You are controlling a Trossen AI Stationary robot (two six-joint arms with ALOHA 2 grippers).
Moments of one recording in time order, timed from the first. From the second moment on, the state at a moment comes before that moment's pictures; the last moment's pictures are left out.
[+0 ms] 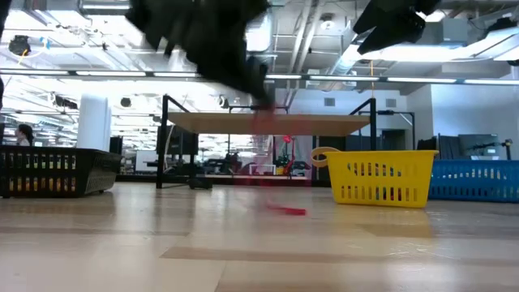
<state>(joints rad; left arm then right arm) -0.20 1.75 1.04 -0.02 0.04 0.22 0.40 1.22 0.99 -0.59 0.59 0.57</state>
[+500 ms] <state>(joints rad) -0.14 1.51 1.03 0.37 0.29 0.14 0.50 1.22 0.99 -0.28 0.70 0.33</state>
